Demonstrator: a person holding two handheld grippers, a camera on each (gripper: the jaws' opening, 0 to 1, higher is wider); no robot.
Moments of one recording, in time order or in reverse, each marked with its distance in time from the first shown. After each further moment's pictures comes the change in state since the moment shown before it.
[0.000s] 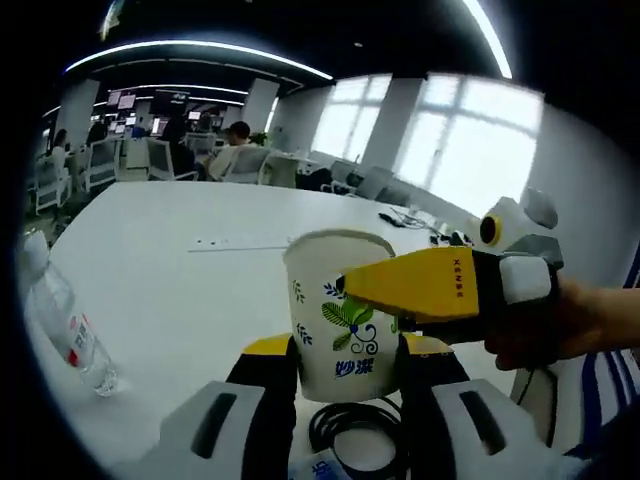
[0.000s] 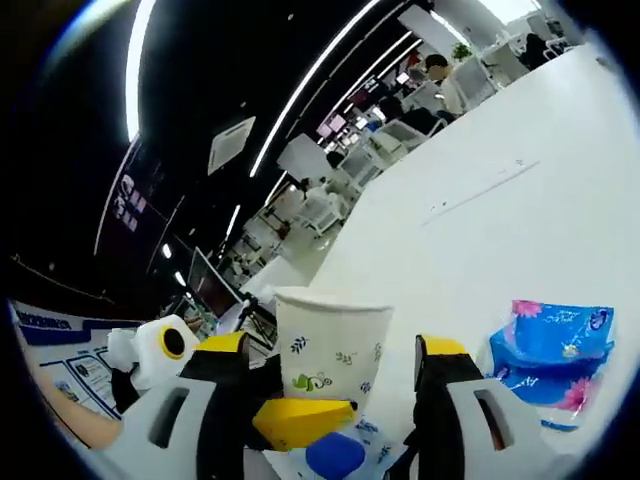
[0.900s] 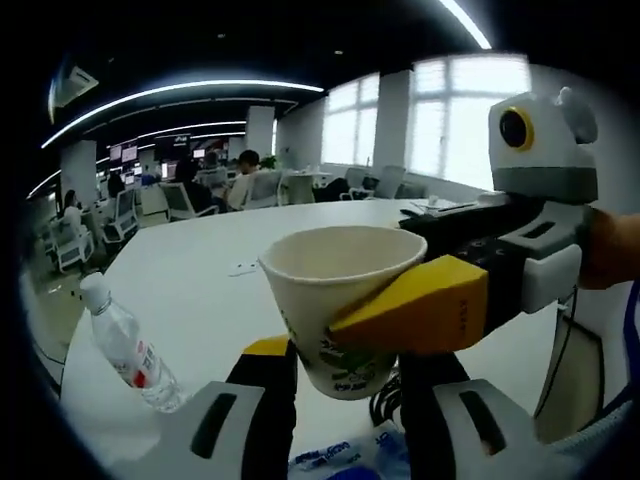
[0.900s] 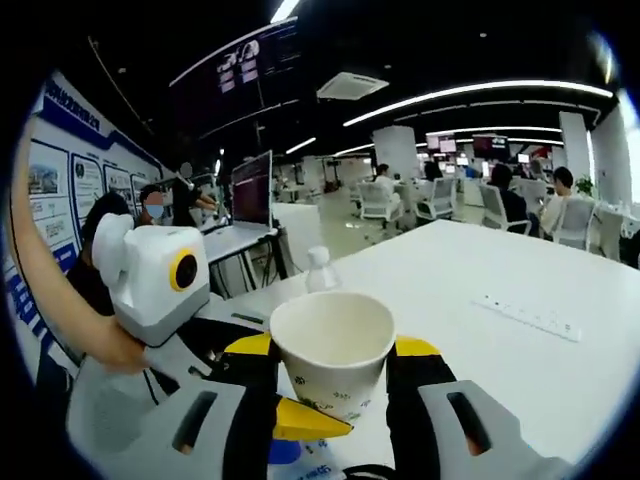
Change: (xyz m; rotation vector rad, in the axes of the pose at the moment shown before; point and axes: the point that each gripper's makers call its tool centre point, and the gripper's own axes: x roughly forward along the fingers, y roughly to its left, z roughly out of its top) left arm -0.038 0.038 -0.002 0.170 -0.018 0.154; right arm 0.025 0.071 -0.019 -0.725 0.142 0.127
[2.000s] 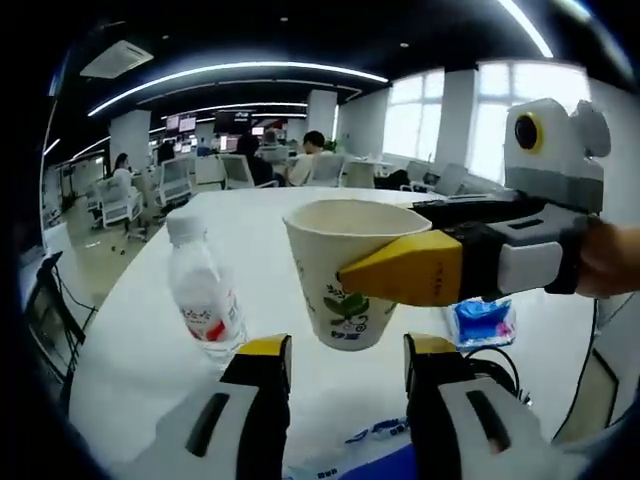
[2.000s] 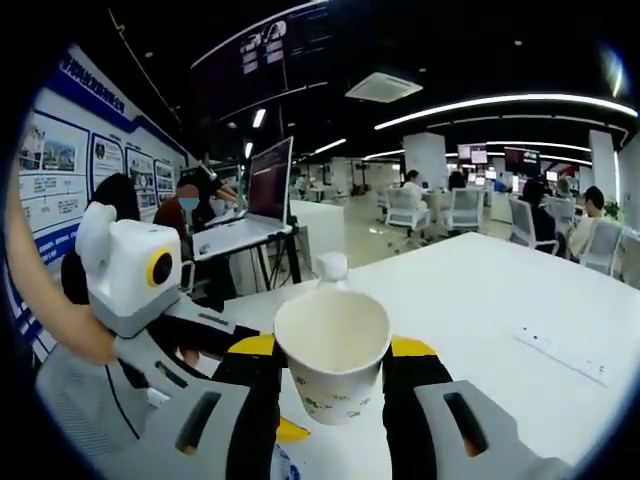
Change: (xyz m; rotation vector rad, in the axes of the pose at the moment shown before) left arm -0.030 0.088 -0.037 -0.140 0.044 0.229; right arm 0.093 -0.007 0.001 -0.068 -0.028 0.103
